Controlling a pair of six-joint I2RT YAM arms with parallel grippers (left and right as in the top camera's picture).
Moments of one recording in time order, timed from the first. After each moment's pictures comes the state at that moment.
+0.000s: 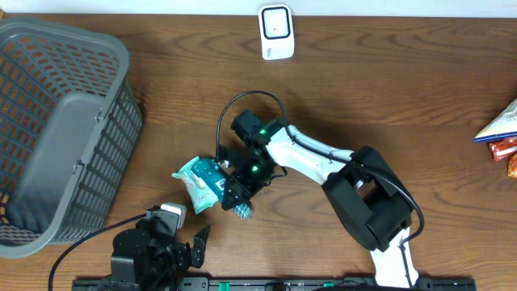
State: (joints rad) left arm -0.15 0.01 0.33 -1.05 0.25 -0.01; right arm 0.75 2.13 1.41 -0.82 -0.78 -0.10
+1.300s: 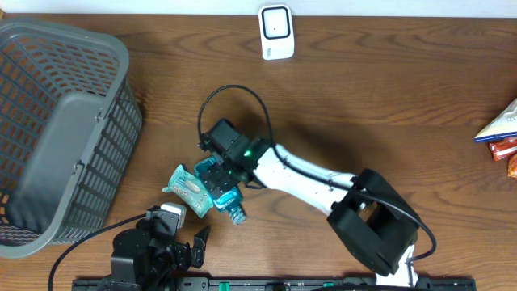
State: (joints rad) left arm -0.15 0.01 0.33 -1.05 0.25 -0.01; right arm 0.91 2.03 1.40 -0.52 -0.11 0.25
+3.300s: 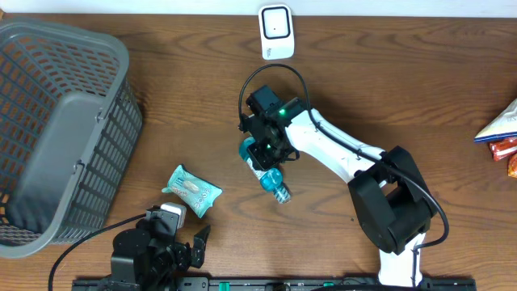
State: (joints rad) left arm -0.15 0.01 0.33 -1.05 0.25 -0.01; right arm 0.66 2.05 1.48 -0.87 -0.28 0.05
